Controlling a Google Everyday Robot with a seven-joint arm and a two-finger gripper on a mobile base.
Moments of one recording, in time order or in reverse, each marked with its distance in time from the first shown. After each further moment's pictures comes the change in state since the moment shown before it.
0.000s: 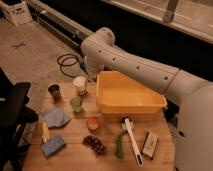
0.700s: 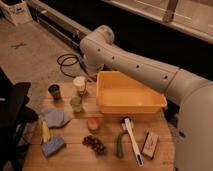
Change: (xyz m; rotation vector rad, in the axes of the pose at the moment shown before) arm 0.000 0.005 0.004 -0.016 -0.005 0.024
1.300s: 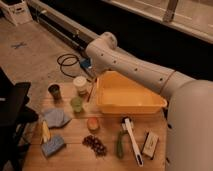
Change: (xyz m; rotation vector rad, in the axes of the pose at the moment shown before) arm 0.051 -0.003 0.040 -0.004 0.087 0.064
